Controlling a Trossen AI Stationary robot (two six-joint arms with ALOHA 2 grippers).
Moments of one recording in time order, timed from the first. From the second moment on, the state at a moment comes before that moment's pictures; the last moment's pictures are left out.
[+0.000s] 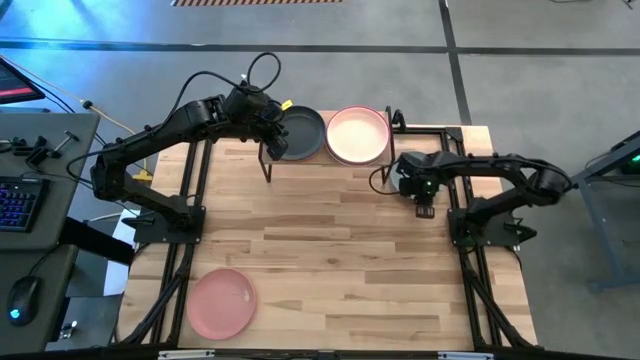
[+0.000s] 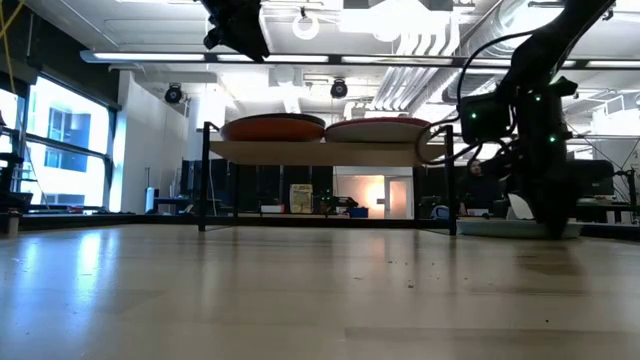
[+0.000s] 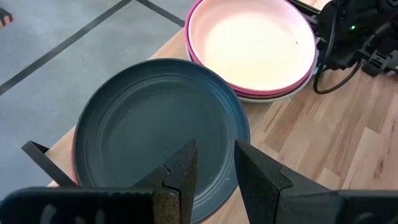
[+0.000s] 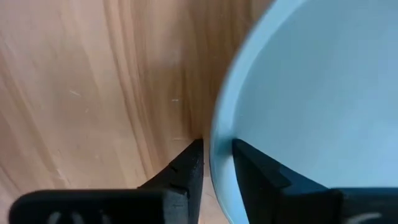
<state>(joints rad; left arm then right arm) 0.44 1.37 1.50 -0.86 -0.12 -0.15 -0.56 1.38 0.59 -0.80 0.01 -0.46</state>
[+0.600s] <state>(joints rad) 0.44 1.37 1.50 -0.86 -0.12 -0.16 -0.55 1.38 0.71 -0.97 0.02 -0.36</state>
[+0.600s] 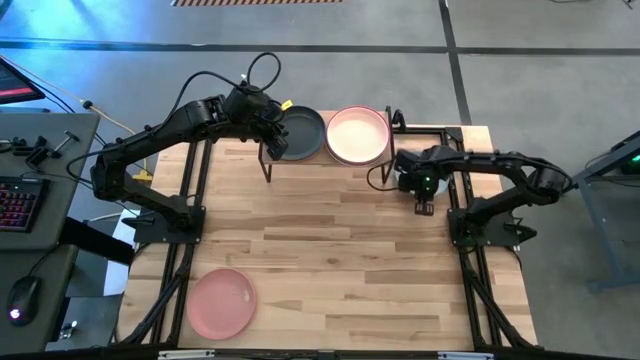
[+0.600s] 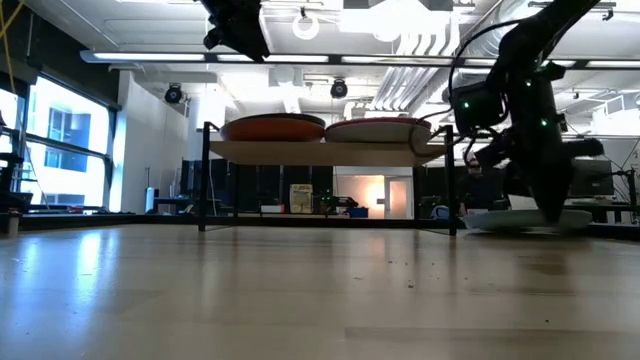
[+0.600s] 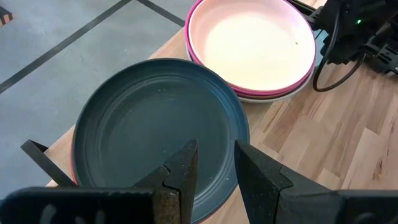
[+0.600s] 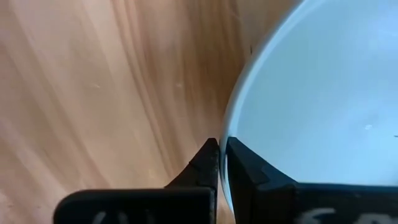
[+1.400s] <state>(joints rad) 0.44 1.37 1.50 -0.86 -0.11 -0.16 -0.63 1.21 0.95 -1.21 -0.04 -0.23</state>
